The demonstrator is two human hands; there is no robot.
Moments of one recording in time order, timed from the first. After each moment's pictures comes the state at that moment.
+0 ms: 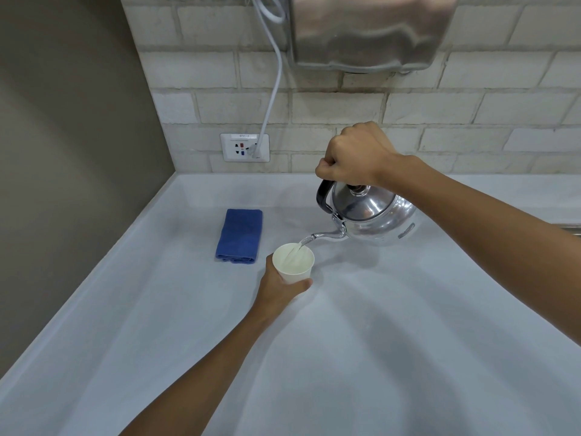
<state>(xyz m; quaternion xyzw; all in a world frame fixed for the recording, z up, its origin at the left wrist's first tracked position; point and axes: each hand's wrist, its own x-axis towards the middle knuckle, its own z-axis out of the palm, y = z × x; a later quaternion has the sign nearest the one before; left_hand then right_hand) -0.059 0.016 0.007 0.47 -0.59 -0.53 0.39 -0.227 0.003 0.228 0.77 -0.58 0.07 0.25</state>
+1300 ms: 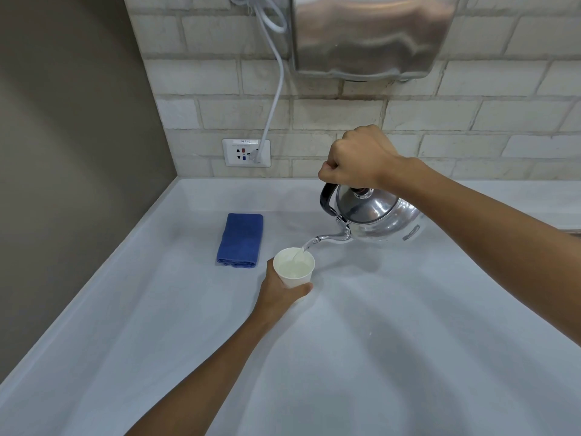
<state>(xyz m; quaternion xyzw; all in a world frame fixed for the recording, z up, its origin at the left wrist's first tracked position) -0.059 0.014 0.004 0.46 -0.59 -0.52 0.40 -0.228 0.006 0.235 0.77 -0.58 0.06 0.26</state>
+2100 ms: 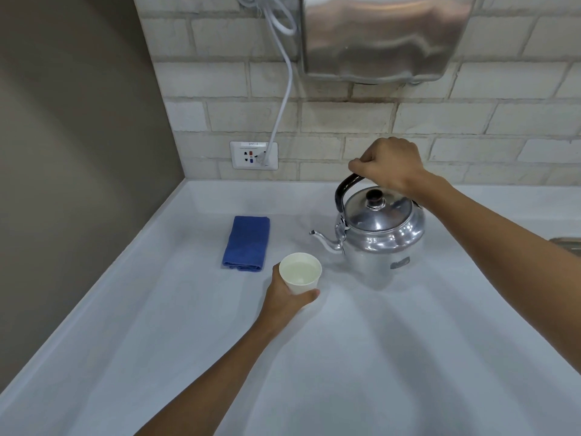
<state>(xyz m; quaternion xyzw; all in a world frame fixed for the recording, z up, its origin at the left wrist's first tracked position) -0.058 0.015 0.004 0.47 -0.60 -0.52 0.39 -0.272 -0.015 0.211 0.69 -0.68 0.23 0.11</state>
